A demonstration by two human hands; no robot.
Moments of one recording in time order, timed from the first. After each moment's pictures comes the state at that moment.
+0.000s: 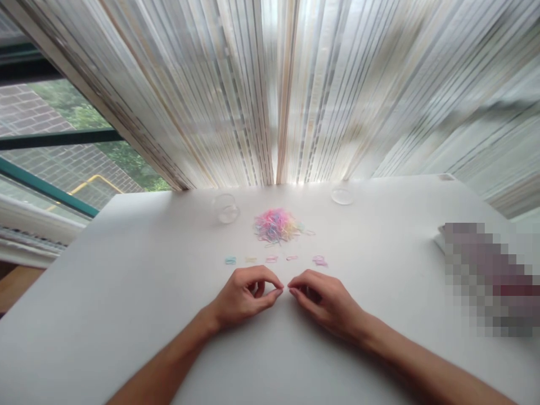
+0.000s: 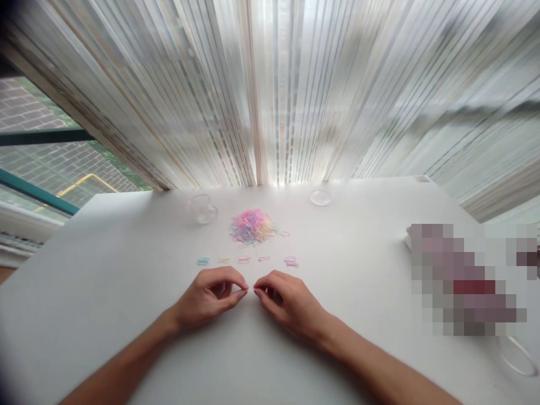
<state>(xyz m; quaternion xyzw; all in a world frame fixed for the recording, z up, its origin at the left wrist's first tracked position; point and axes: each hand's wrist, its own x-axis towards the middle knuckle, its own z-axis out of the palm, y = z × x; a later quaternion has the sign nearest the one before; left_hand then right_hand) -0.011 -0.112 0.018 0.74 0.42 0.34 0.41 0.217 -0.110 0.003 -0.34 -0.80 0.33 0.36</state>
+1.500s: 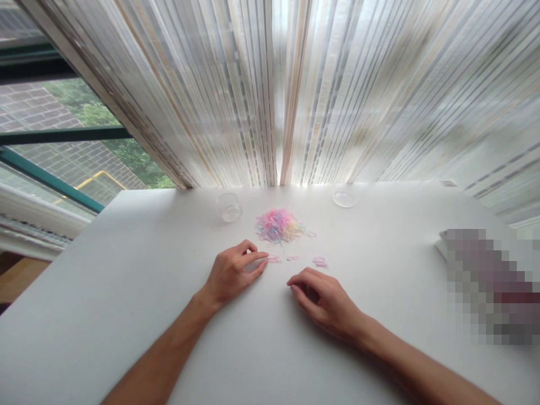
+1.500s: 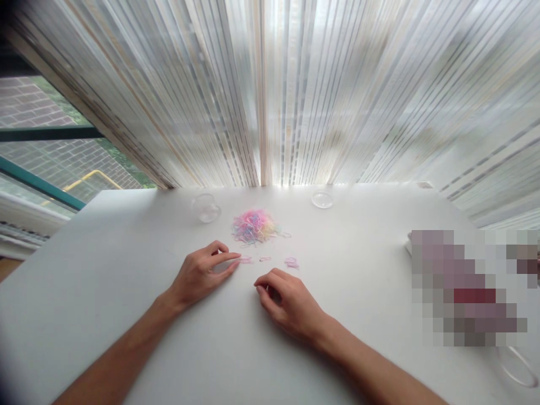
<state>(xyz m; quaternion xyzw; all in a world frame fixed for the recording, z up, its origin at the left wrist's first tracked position) -0.034 -0.087 0.014 0.83 0.48 0.29 0.00 0.216 -0.109 0.004 -0.35 -0.81 0.33 0.34</state>
